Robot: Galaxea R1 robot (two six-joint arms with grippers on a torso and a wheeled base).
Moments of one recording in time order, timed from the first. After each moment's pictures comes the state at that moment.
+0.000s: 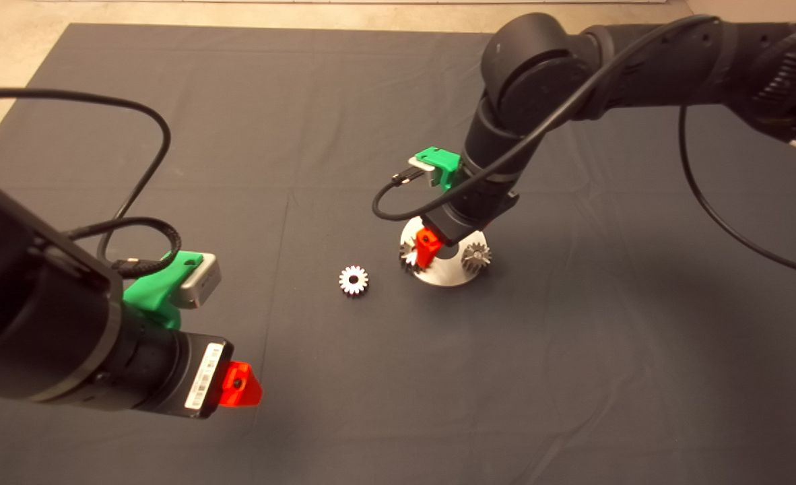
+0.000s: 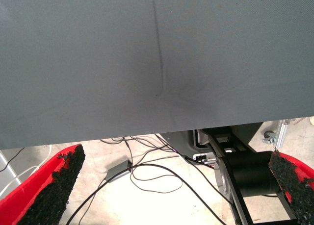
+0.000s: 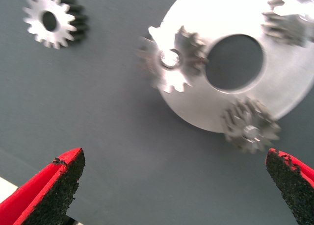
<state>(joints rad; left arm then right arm) -0.67 2.25 -0.37 0.02 1.53 -1.78 0.49 2.86 -1.25 -0.09 -1.48 1.00</state>
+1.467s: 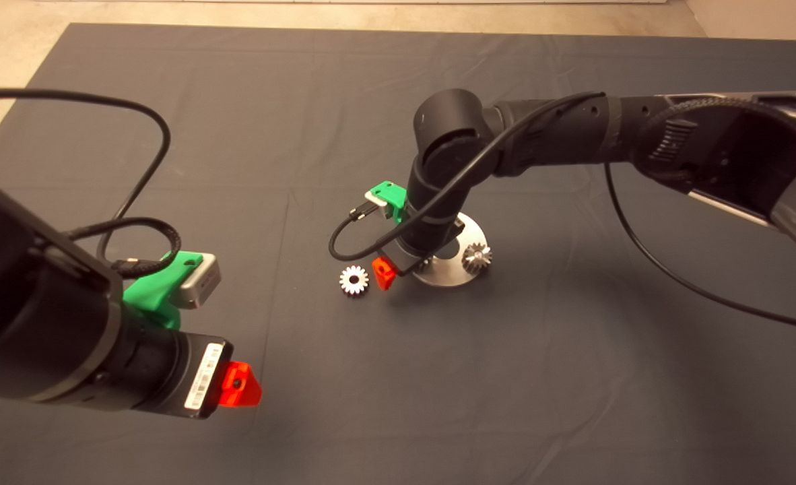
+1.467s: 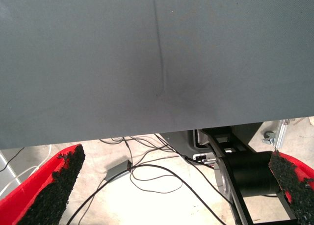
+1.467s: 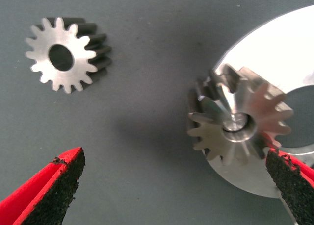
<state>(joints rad) -0.67 2.25 -0.37 0.02 1.53 -1.78 0.35 2.96 -1.35 -0.26 -1.49 0.97</state>
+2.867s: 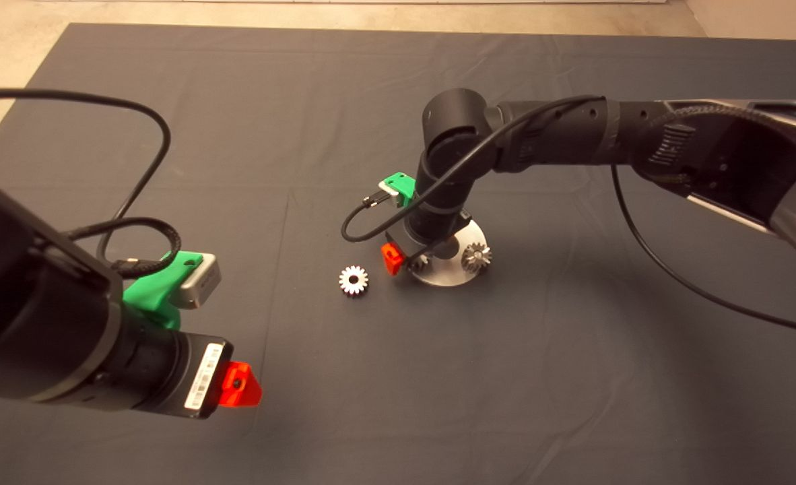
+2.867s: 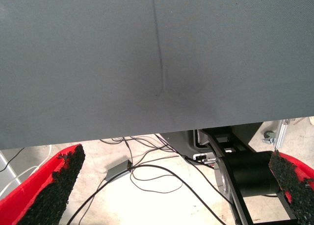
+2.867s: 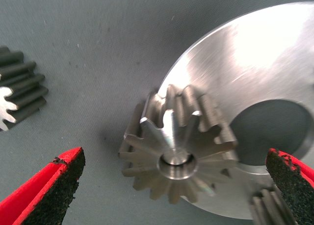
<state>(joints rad) -0.67 2.25 -0.37 0.02 1.53 -1.78 0.32 2.95 -1.43 -0.30 -1.49 0.96</state>
